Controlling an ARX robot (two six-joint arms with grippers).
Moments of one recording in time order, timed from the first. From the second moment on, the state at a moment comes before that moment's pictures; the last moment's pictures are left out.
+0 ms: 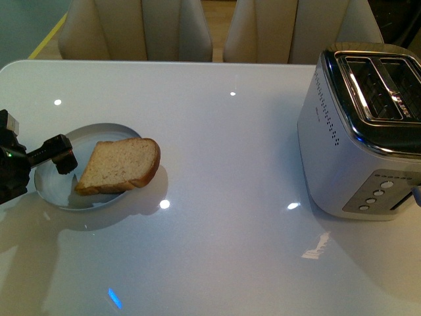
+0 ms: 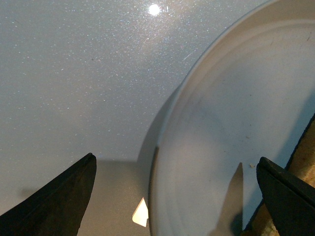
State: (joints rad) left arm 0.10 2.40 1.07 0.28 0.05 -0.38; right arm 0.00 0.01 0.02 0.00 0.00 0.00
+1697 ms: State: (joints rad) left arm -0.13 1.68 0.86 0.04 0.17 -0.87; right arm 0.00 0.01 0.02 0.00 0.00 0.00
